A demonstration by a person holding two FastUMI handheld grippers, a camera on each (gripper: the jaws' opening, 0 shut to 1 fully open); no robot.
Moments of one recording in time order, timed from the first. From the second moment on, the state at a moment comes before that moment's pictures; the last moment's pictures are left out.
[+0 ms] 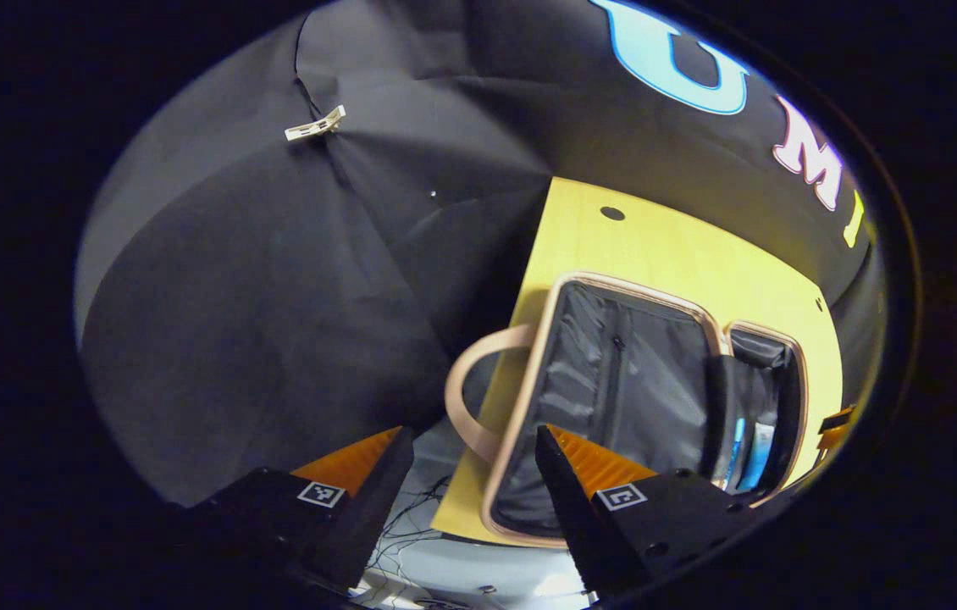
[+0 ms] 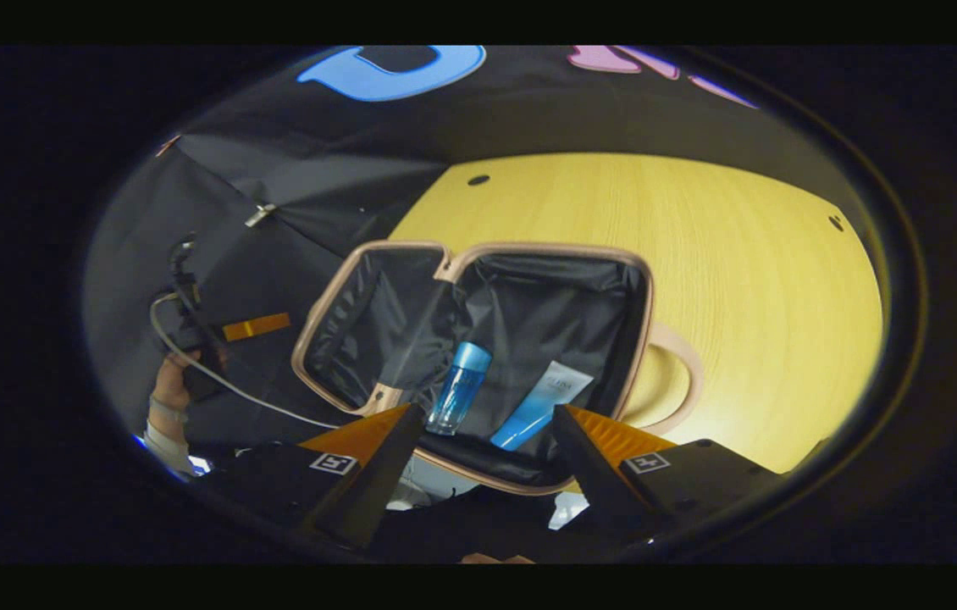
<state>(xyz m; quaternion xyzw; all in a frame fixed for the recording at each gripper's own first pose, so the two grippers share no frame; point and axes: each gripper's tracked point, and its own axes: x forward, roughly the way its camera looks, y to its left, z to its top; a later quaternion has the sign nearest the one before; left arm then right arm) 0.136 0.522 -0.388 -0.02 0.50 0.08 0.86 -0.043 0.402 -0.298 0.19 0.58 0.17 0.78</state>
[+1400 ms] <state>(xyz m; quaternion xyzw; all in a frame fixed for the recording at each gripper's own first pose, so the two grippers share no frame) 0.183 0.504 -0.342 0.01 0.50 0.00 0.87 -0.048 0.288 -0.285 0.16 0.52 0.10 0.83</state>
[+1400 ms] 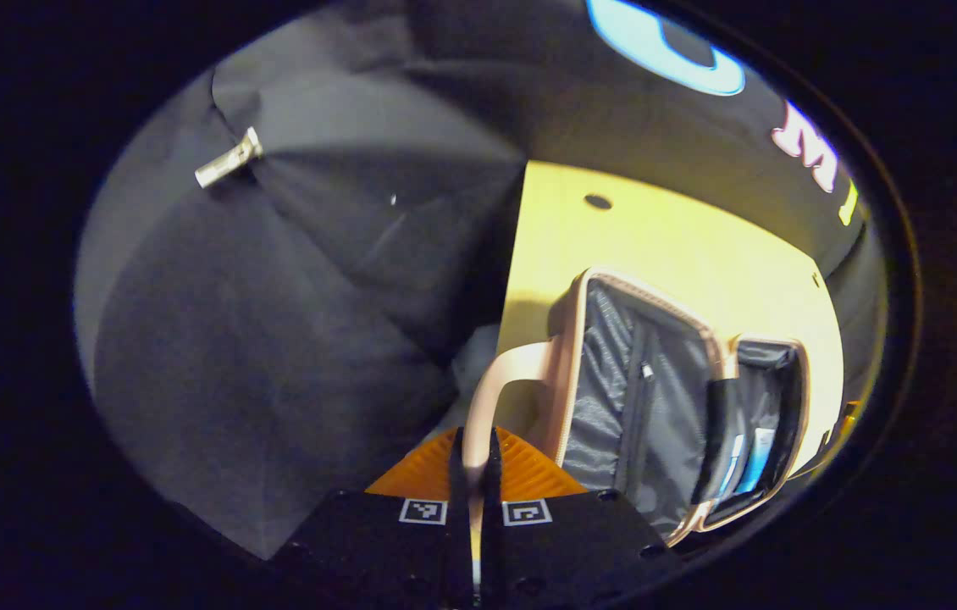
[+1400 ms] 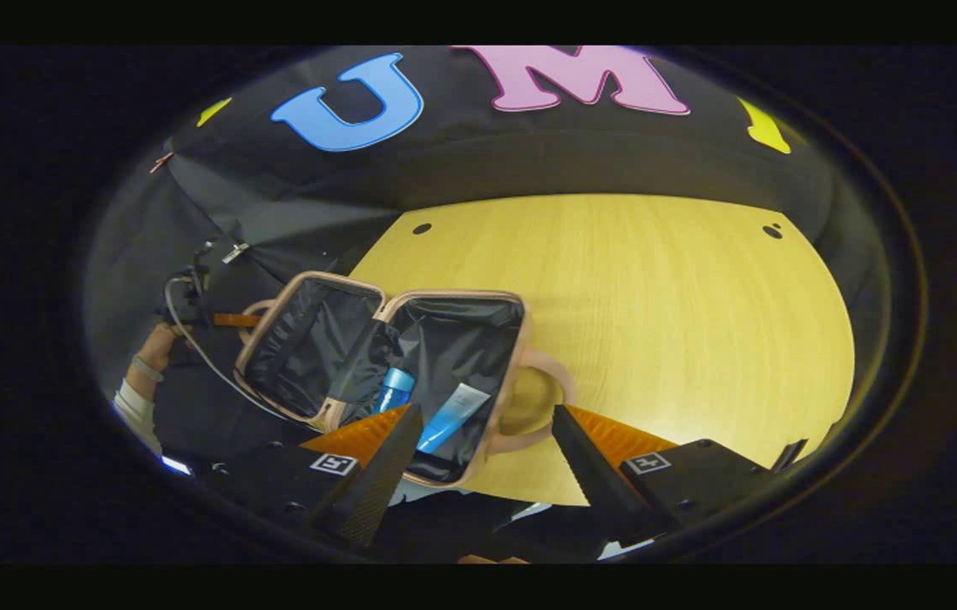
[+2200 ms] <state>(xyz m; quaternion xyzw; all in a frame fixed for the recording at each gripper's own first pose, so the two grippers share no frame) 0.130 0.183 -0.198 -0.19 0.38 -0.31 0.85 -0.074 0.220 -0.265 0.17 0.47 0.07 0.86</state>
